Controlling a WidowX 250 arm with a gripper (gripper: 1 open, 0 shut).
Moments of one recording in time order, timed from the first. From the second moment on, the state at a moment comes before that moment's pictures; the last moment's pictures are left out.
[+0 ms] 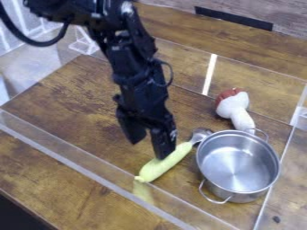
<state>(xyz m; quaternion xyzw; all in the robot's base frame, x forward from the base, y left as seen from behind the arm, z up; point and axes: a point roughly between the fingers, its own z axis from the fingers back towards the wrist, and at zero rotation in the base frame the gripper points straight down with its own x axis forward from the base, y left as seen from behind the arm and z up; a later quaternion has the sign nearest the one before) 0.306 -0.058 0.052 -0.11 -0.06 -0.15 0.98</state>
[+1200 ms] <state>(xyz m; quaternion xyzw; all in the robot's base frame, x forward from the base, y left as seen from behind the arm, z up) 0.310 -0.039 0.083 -0.01 -0.09 -0.10 0.99</state>
